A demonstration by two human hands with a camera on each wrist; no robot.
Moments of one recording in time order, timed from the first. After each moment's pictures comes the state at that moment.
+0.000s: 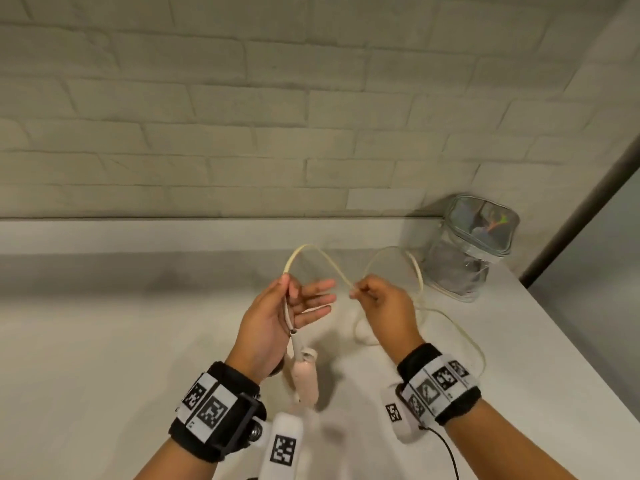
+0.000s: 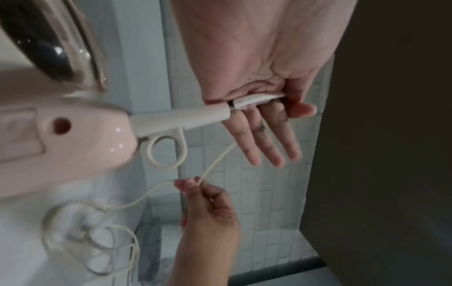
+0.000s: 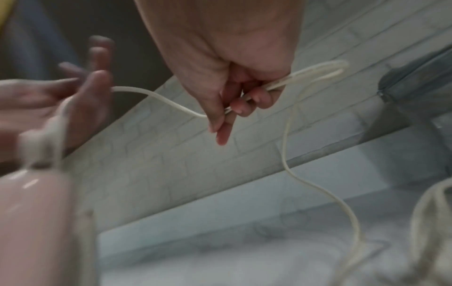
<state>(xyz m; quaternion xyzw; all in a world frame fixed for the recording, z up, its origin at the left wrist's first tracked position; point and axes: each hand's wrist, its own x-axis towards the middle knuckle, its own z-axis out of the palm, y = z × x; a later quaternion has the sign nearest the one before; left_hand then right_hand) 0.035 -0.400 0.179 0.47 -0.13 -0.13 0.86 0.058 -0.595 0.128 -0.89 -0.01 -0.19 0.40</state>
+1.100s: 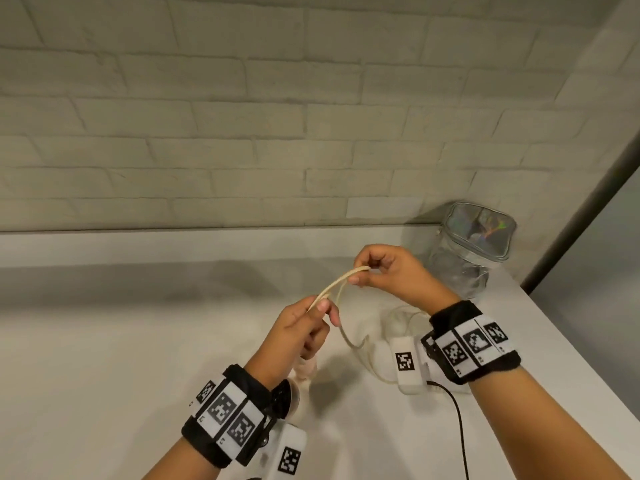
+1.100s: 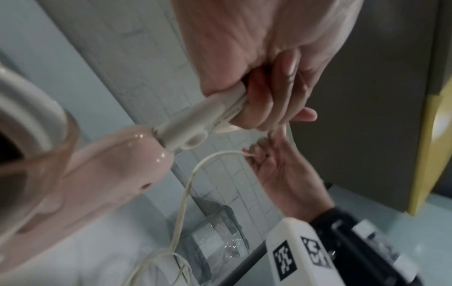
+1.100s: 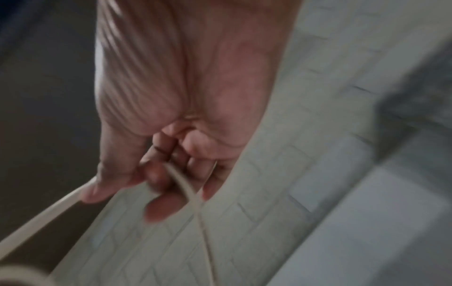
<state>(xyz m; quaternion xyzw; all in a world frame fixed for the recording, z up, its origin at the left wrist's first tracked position) 0.028 -0.411 0.178 0.66 -0.21 -0.14 0.71 0.072 -0.613 0.215 -0.80 -0.21 0.00 0.57</state>
